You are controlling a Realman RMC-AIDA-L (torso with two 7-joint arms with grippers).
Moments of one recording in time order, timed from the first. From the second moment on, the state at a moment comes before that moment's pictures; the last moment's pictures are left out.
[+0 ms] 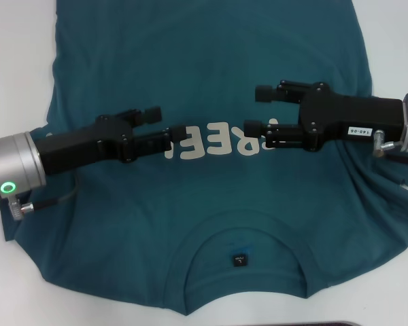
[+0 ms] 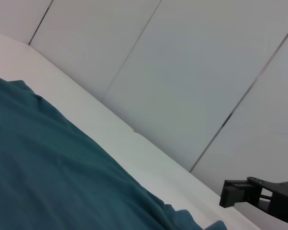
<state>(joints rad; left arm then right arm) -0.44 -2.15 -2.36 -0.55 -1.32 1.50 -1.51 0.51 2.08 2.38 0.53 -1.86 1.62 -1.85</state>
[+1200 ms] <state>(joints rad) -0.35 -2.02 -2.37 -0.61 -1.29 1.56 -1.71 0.51 2.08 2.40 0.53 -1.86 1.61 -1.85</state>
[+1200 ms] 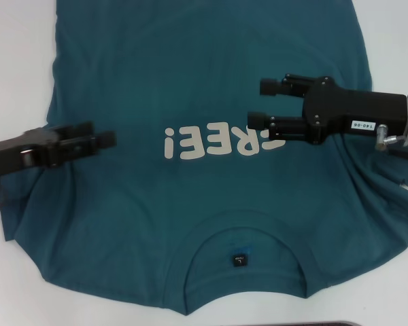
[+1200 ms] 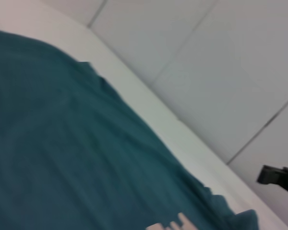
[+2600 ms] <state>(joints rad) -0.29 -1.90 -2.61 -0.65 -0.97 1.55 -1.83 0.53 2.08 2.40 0.54 -1.84 1.59 -1.84</state>
